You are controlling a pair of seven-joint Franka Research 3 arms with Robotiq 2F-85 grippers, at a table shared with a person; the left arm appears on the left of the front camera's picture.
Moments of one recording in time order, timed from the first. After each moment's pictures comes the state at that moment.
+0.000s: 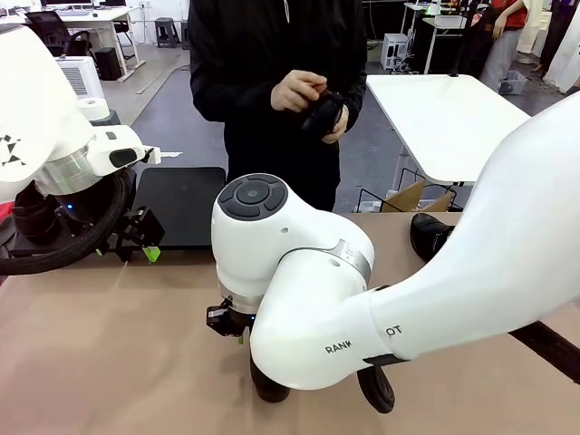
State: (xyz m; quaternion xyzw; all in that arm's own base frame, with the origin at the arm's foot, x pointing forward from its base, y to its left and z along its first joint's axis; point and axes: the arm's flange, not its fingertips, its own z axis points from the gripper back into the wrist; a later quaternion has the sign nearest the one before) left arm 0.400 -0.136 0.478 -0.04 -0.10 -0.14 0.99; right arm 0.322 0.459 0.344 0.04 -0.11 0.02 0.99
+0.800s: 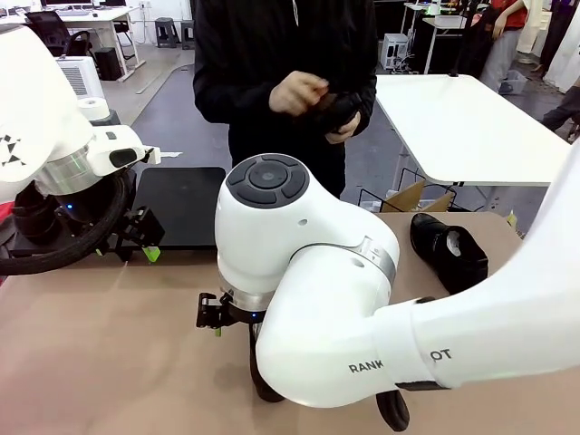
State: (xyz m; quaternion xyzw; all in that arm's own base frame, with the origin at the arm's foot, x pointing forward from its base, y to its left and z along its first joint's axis) left arm 0.400 -0.136 0.478 -0.04 -0.10 -0.14 0.99; right arm 0.295 0.451 0.383 0.06 -0.13 0.01 0.99
